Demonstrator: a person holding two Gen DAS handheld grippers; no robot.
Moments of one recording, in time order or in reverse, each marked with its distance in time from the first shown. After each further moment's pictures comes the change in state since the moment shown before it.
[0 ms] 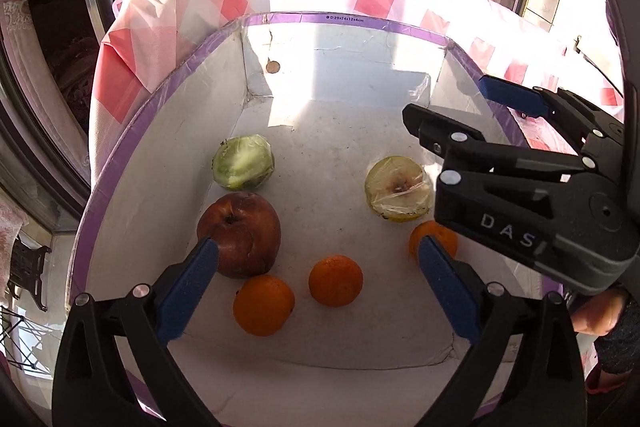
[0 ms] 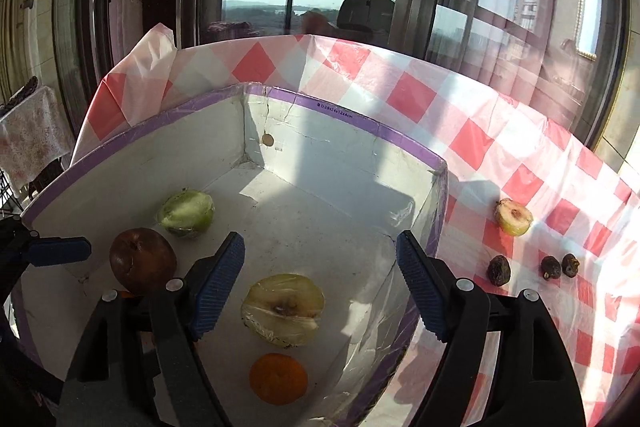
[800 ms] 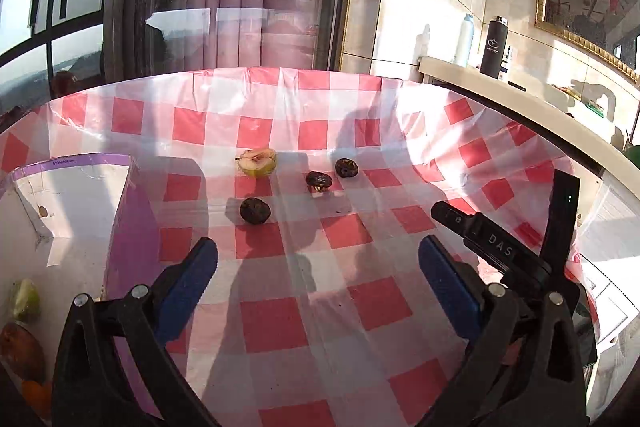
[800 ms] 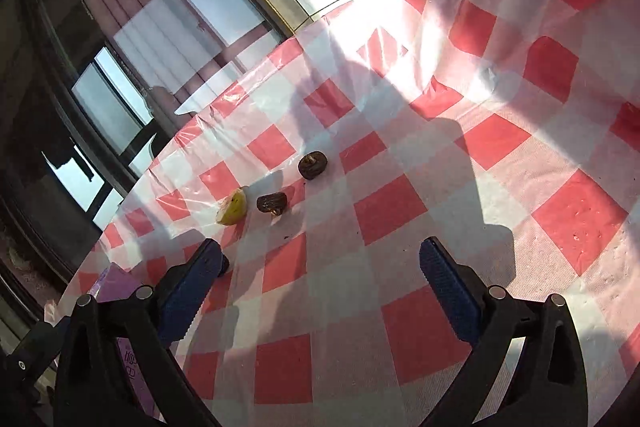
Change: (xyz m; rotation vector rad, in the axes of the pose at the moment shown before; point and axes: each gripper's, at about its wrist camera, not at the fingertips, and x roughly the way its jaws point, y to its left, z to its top) left arm 0.013 -0.239 0.039 0.226 -0.310 -0.361; right arm -0.097 -0.300 -0.200 0.979 -0.280 -0.203
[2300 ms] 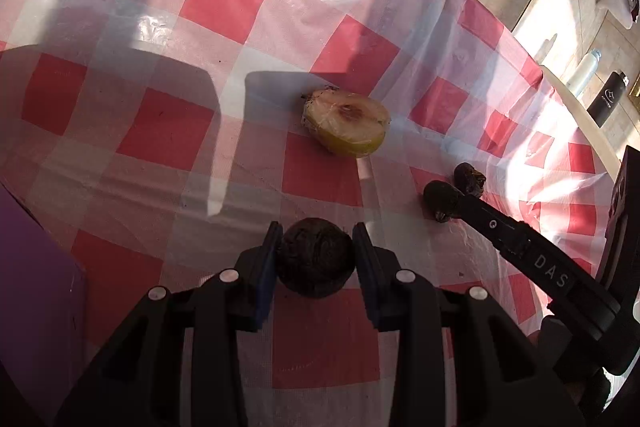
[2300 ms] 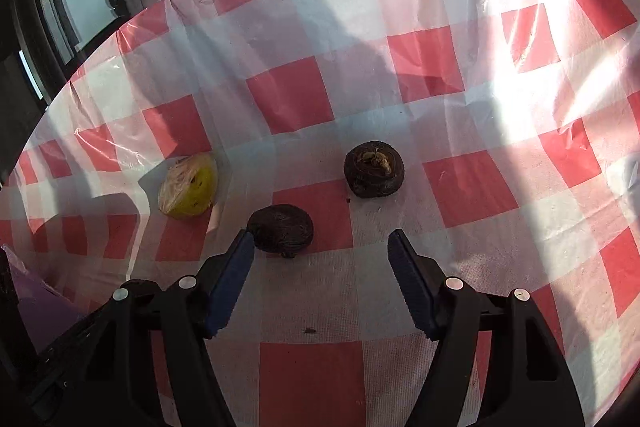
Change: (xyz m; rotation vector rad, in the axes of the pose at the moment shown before) left arm 0.177 0.112 0.010 -0.335 0.211 -0.019; right arm 0.191 0.088 0.022 -0.380 0.293 -0.202
